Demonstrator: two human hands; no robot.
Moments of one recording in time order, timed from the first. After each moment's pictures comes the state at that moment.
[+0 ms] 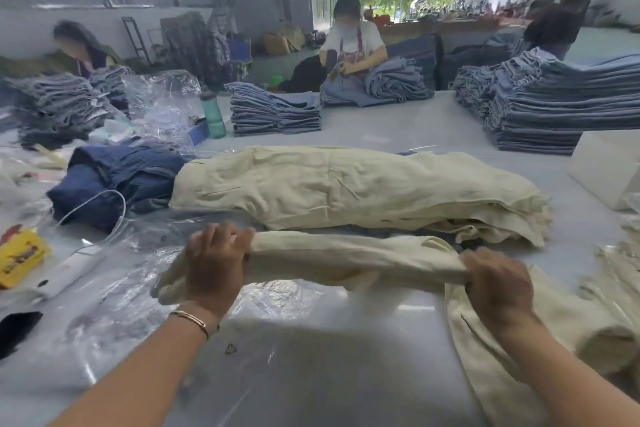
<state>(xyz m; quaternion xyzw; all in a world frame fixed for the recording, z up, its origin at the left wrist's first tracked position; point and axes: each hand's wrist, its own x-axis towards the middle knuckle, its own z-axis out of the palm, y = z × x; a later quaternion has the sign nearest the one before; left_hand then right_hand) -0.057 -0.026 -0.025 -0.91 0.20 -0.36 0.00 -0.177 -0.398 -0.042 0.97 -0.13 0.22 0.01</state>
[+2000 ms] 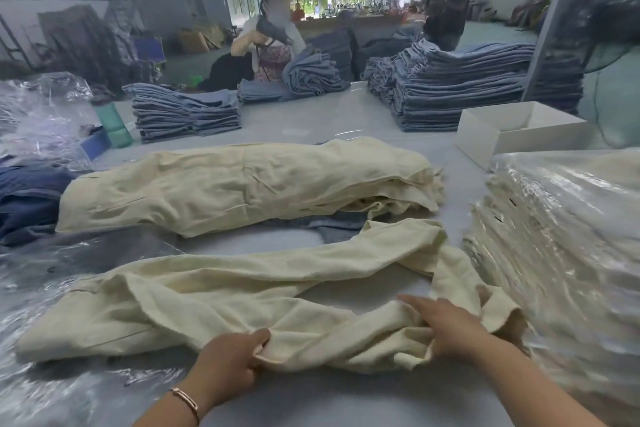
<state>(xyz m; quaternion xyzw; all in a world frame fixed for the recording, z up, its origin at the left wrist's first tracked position) -0.128 -0.119 -0.138 -0.93 0.37 0.05 -0.01 -0.276 -0.467 -0.115 0.97 -0.14 -0.14 -0.13</state>
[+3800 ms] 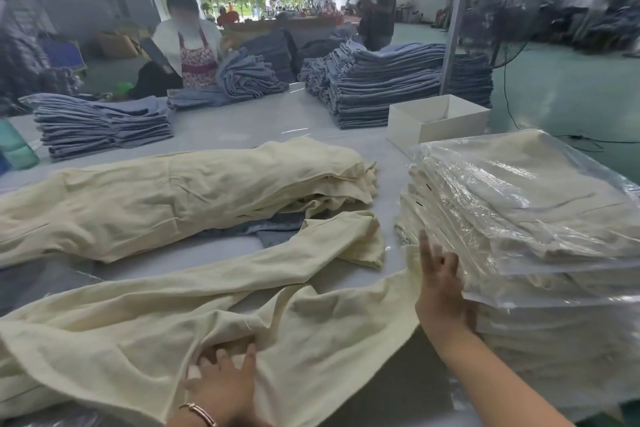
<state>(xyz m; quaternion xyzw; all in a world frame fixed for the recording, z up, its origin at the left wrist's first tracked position) -0.191 -0.215 -0.141 -0.91 0.25 0.23 0.23 -0.327 -0.485 -0.077 0.85 -0.42 0.23 -0.23</state>
